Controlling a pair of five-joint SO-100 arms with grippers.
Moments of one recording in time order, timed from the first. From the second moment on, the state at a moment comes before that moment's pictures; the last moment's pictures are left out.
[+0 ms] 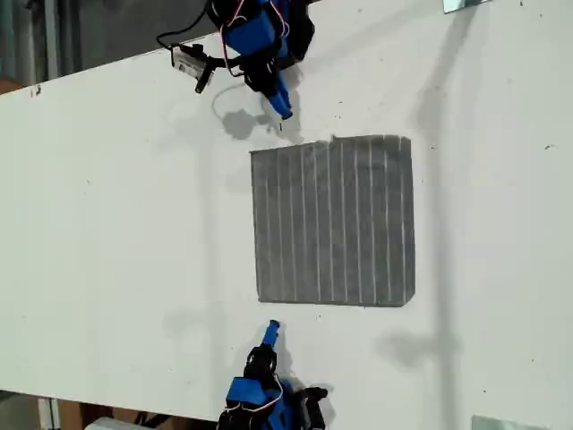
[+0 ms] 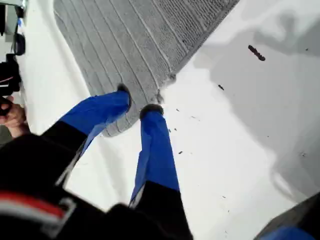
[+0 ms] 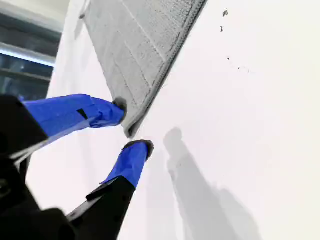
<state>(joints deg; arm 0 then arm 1) -13.4 198.3 178.4 75.5 -60.6 -10.4 188.8 160.8 86.6 93.5</state>
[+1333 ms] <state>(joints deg) 17.4 106.7 121.0 70.6 -104.2 -48.3 73.3 87.0 83.5 99.0</state>
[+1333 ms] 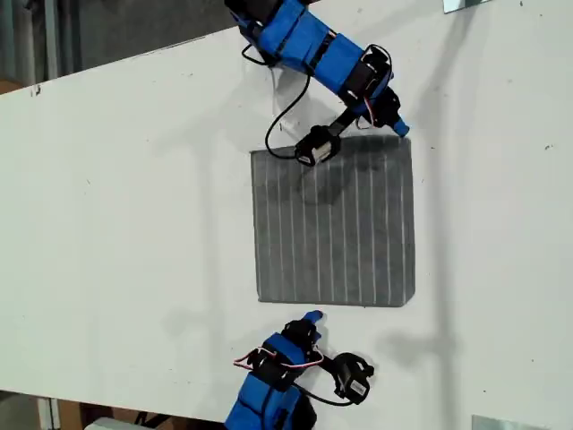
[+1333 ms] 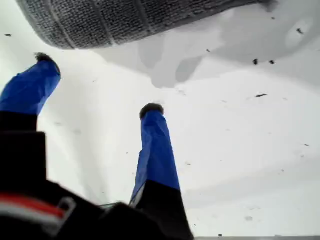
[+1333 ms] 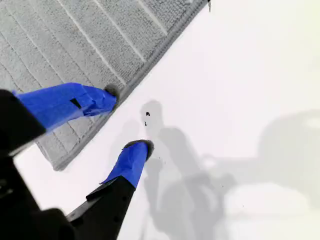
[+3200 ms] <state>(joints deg) 31.1 61.4 63.2 81.9 -103.4 -37.8 51.6 62.5 82.9 79.7</state>
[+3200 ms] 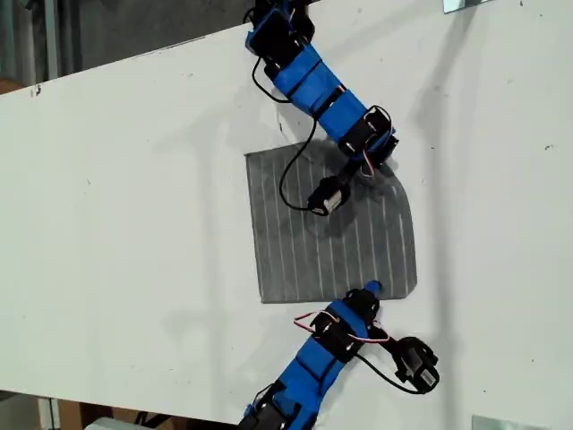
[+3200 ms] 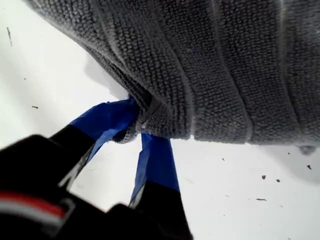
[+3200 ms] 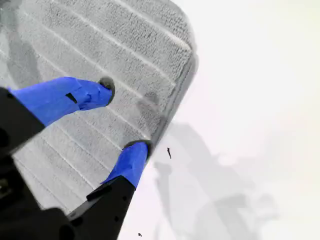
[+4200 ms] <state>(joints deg) 35.9 45.4 54.0 64.7 -106.3 -37.8 50.1 60.5 82.9 79.5</state>
